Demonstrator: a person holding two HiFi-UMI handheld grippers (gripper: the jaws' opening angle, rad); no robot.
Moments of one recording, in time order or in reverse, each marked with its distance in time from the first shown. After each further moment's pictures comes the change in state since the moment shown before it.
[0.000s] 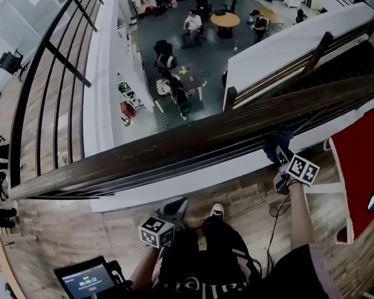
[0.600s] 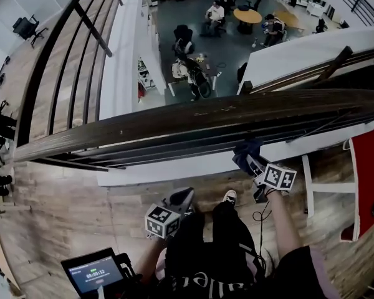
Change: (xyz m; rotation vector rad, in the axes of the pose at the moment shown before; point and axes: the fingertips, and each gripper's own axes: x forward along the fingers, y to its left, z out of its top) left arm -0.151 0.081 -0.071 -0.072 -0.063 0.042; right arm 0.025 0.263 -0.231 -0.100 0.255 0.263
